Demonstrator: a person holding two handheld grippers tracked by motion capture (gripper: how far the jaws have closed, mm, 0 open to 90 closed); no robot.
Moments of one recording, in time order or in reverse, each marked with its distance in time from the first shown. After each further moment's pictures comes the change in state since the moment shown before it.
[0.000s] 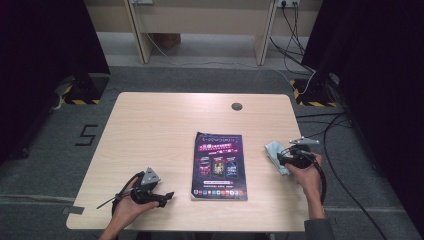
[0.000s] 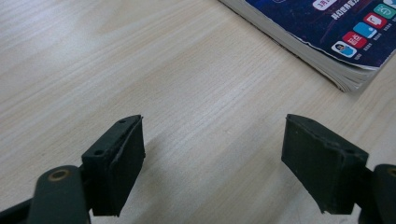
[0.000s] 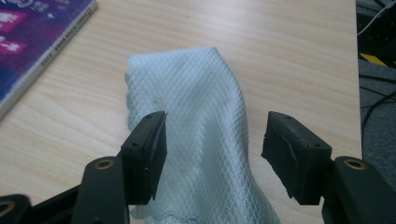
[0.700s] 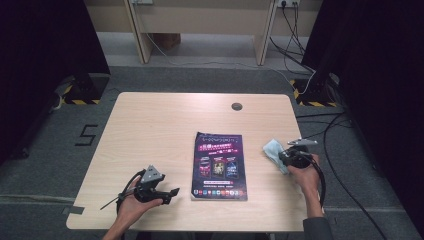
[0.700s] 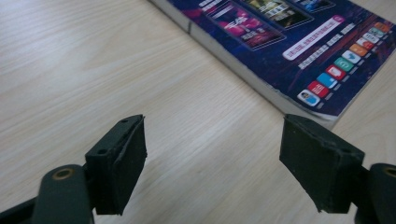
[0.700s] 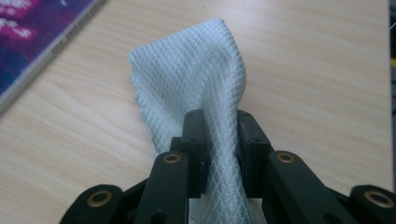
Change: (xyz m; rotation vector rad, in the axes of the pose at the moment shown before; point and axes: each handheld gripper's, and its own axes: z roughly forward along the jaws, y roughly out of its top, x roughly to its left) left arm -0.011 0.013 0.003 -0.109 -0.060 -0.053; right arm 0.000 -0.001 0.004 -0.017 0.058 -0.031
